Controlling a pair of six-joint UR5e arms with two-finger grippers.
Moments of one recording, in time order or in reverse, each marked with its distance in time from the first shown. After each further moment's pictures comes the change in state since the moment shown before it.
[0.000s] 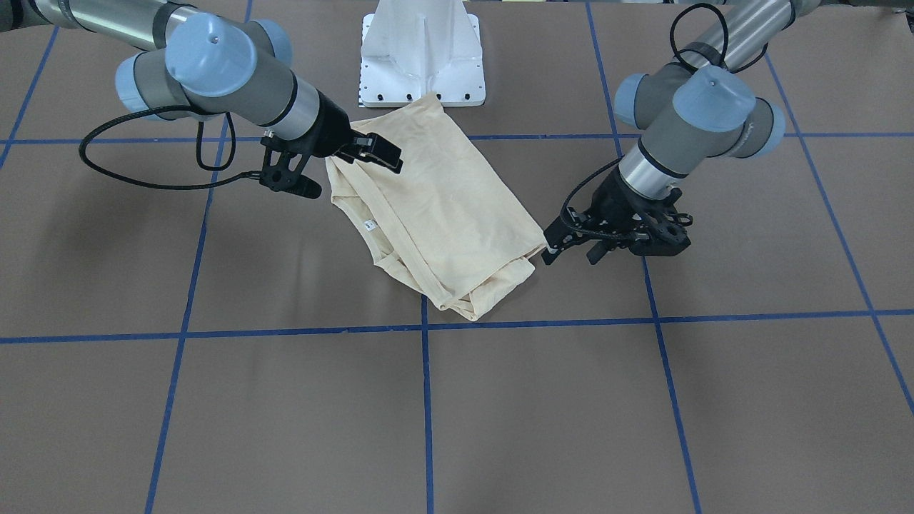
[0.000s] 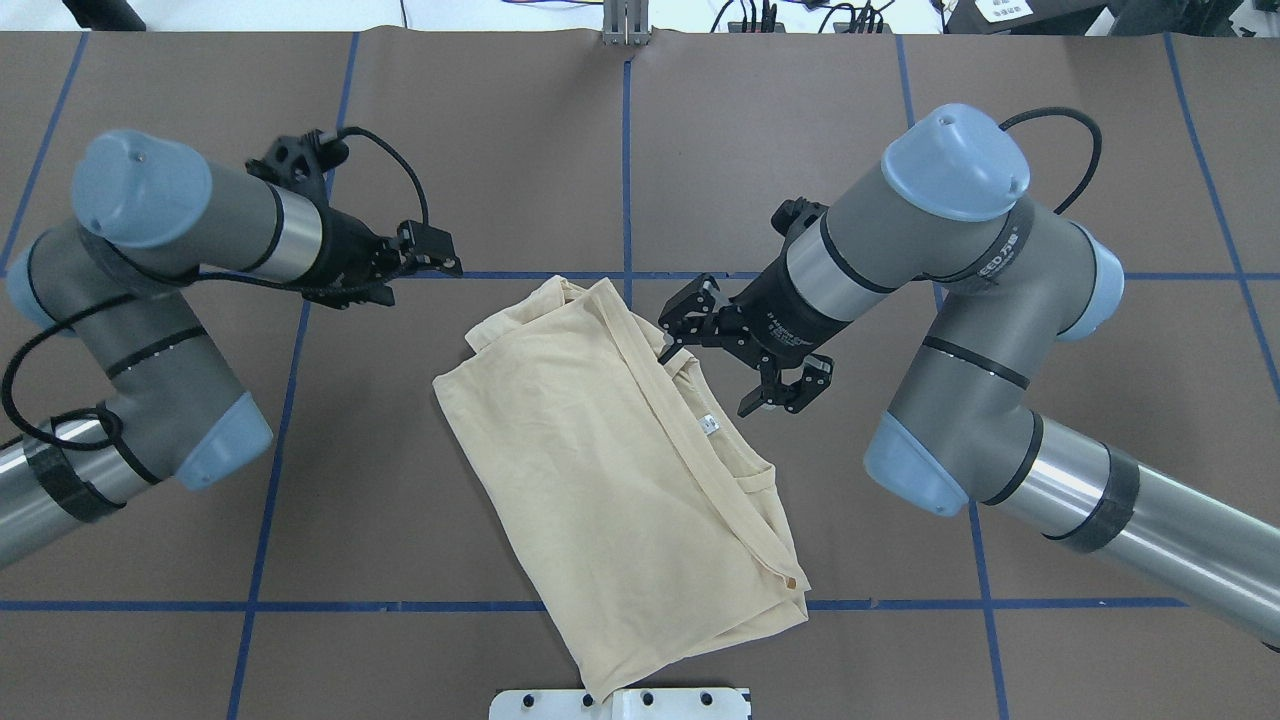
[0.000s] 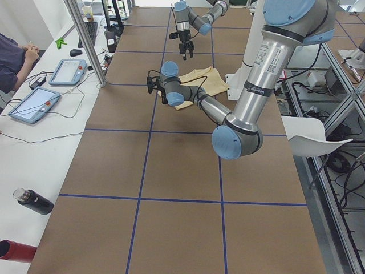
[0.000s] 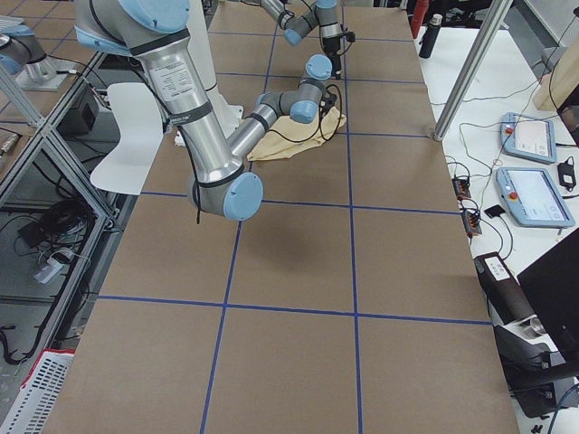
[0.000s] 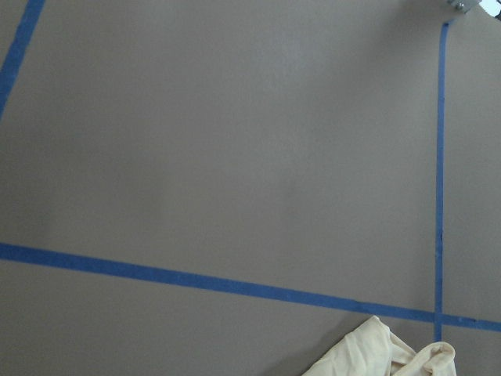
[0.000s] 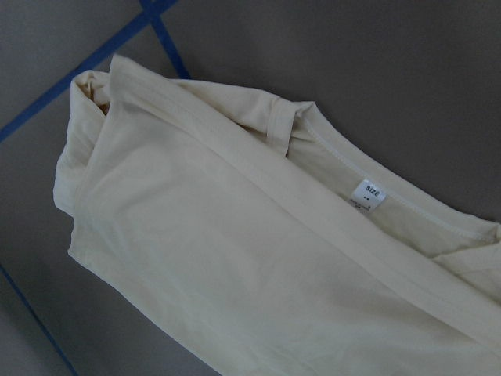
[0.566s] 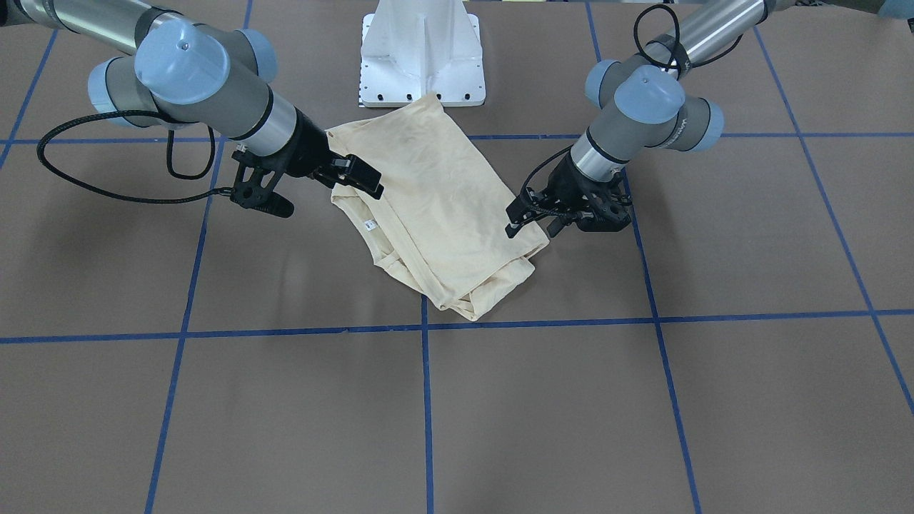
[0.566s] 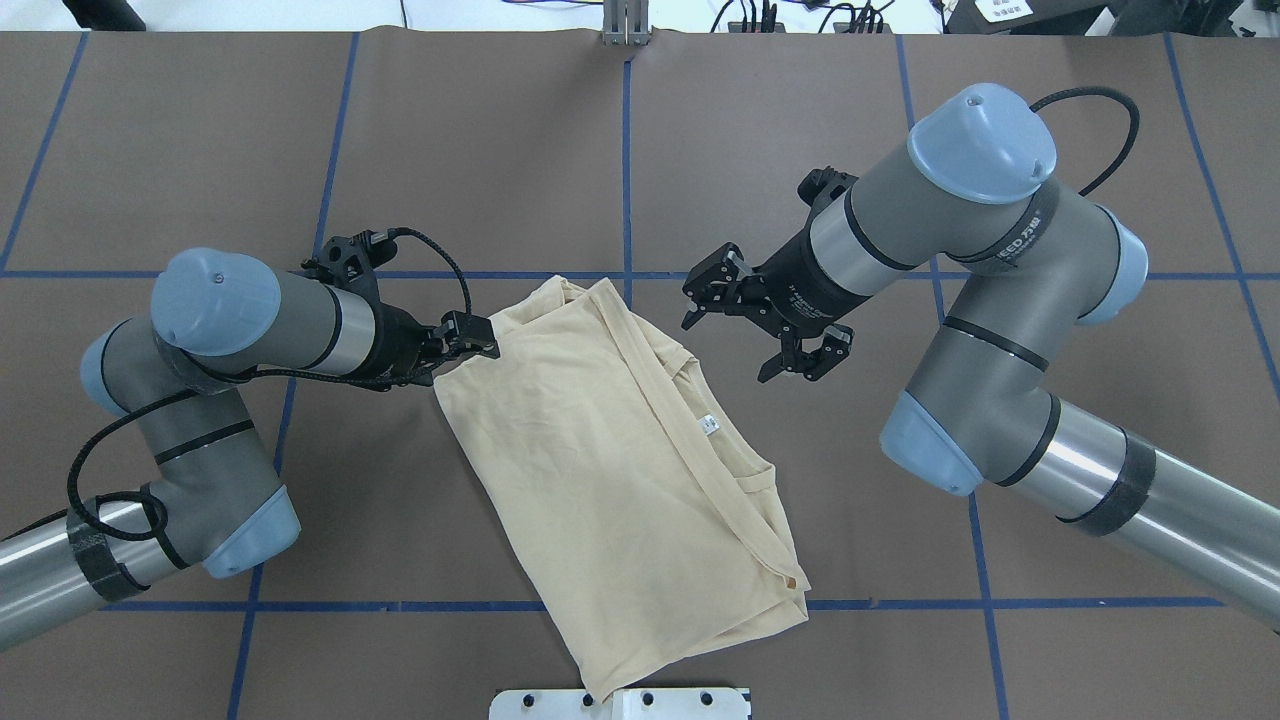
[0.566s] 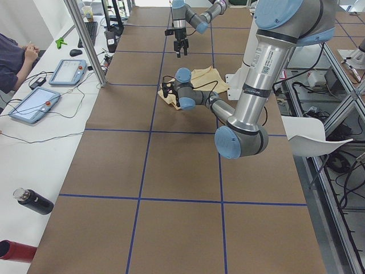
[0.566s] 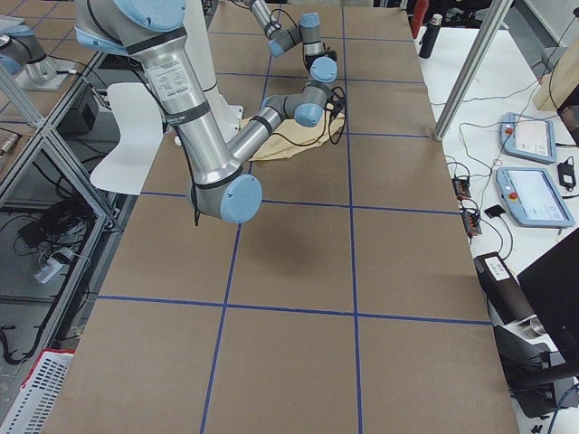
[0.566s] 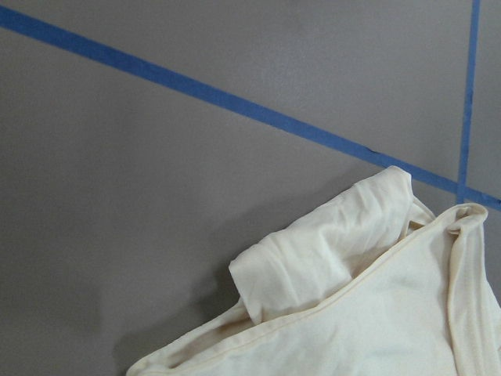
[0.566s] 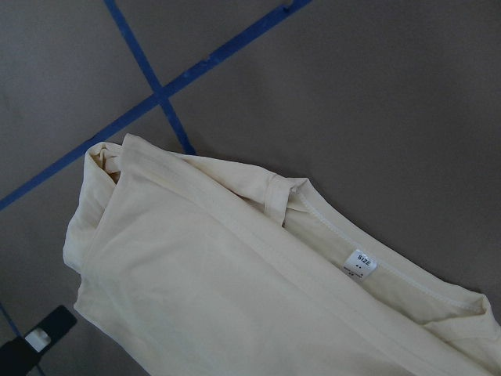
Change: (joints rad) left arm 0.126 0.023 0.016 -0.036 0.090 -0.072; right arm 0.022 -0.011 -0.007 0.000 -0.056 -0.022
